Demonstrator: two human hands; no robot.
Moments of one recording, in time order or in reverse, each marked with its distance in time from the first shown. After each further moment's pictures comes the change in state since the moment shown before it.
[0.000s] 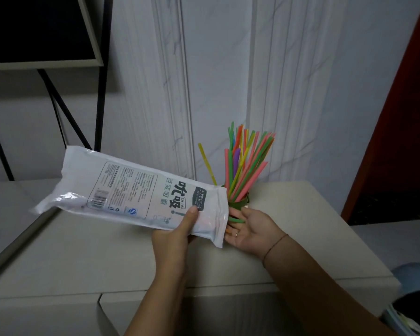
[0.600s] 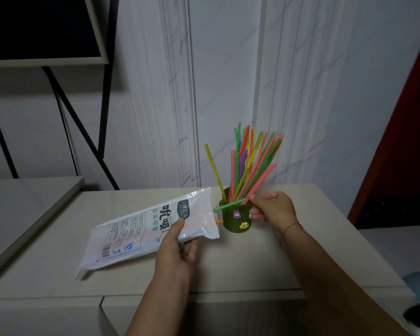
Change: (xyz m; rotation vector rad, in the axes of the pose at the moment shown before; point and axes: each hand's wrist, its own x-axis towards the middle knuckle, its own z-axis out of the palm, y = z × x) left_hand 0.008 0.006 0.001 -0.398 0.241 -0.539; right_hand 0.026 -0.042 -0.021 -0.662 0.338 -0.626
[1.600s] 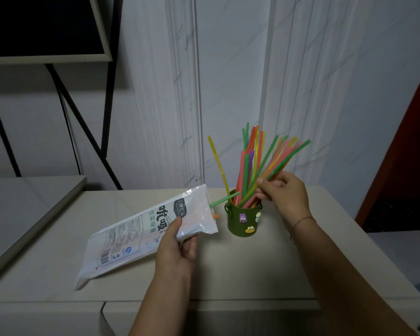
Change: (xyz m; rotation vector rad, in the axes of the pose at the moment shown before) left_hand 0.010 0.009 0.007 -0.092 0.044 0.021; right_hand 0.008 -0.029 0.003 0.065 -0.017 -0.268
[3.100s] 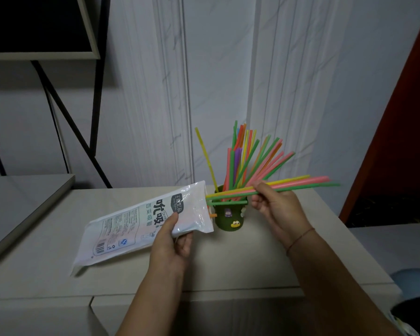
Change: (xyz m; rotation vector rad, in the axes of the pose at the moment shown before) left_hand -0.009 -0.011 0.001 0.052 -0.068 -0.032; right_hand -0.042 -0.017 -0.011 0.437 -0.031 0.201
